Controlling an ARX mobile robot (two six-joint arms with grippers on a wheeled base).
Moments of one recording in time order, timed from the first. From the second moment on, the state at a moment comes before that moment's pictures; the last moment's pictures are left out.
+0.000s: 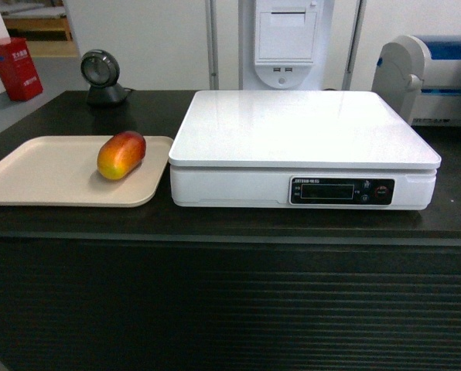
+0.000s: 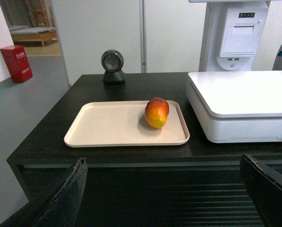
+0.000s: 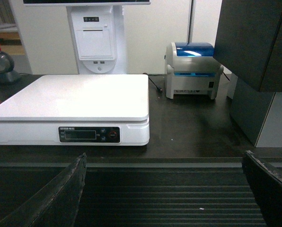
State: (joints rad) left arm 0.00 0.01 0.01 0.00 0.00 0.00; right arm 0.00 0.01 0.01 0.00 0.00 0.00
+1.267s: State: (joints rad) left arm 0.00 0.01 0.01 0.00 0.00 0.00; right arm 0.00 0.01 0.01 0.00 0.00 0.00
